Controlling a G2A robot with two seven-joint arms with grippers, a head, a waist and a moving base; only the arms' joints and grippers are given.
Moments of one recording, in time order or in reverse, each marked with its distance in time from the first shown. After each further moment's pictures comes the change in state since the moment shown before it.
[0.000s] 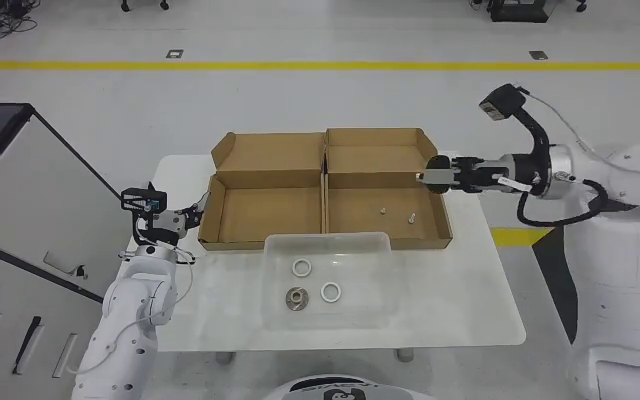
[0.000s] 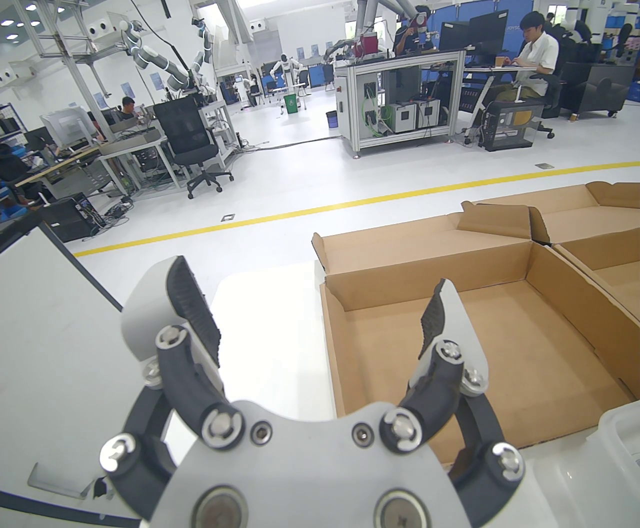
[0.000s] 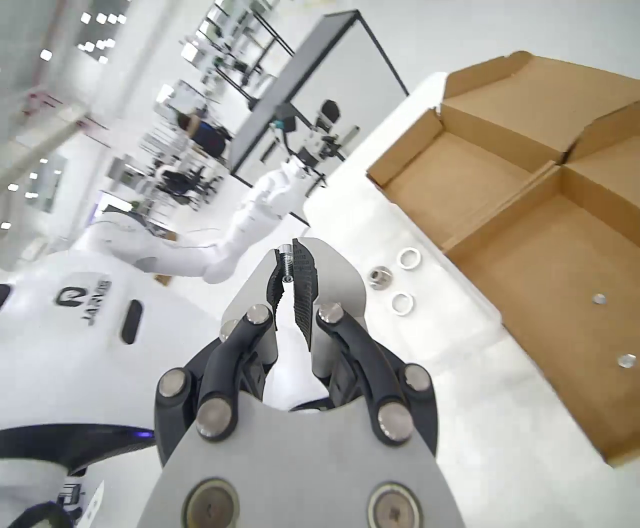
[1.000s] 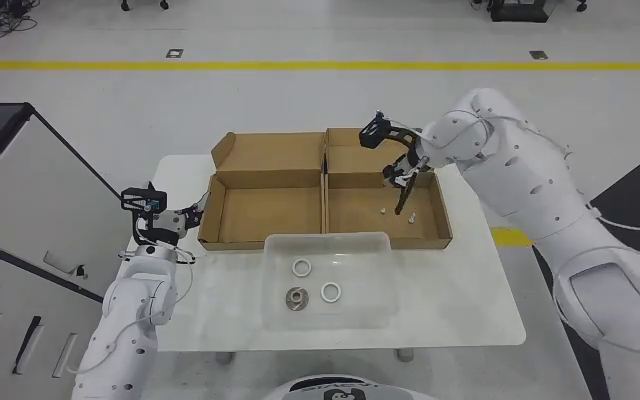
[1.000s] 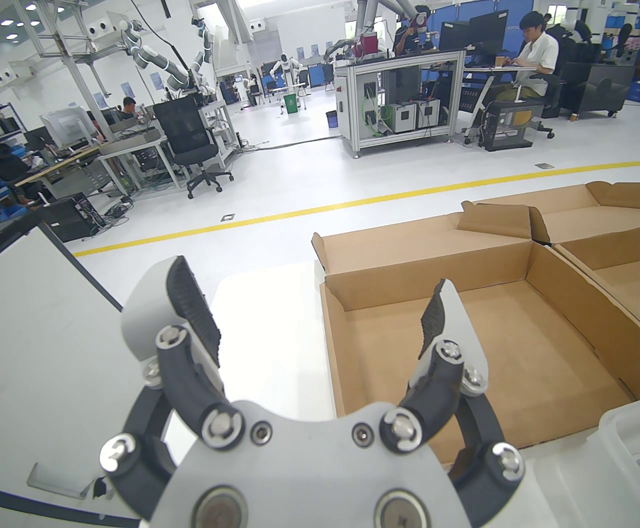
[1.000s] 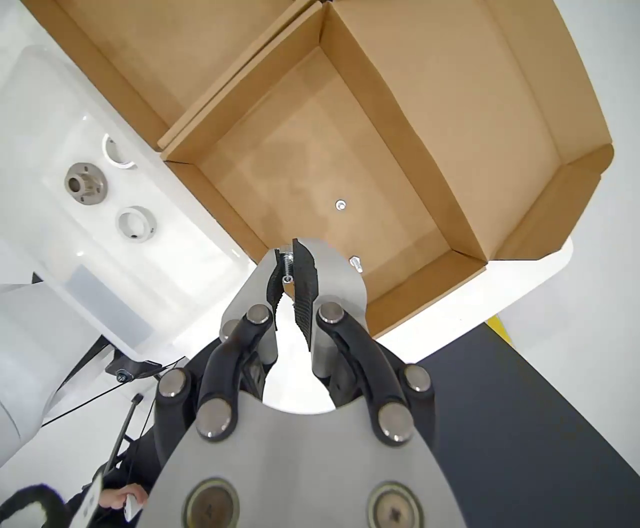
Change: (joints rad) left arm 0.000 0.000 0.000 0.000 0.000 0.000 0.000; right arm 0.563 -0.035 -0.901 0.453 -0.679 -0.156 -0.079
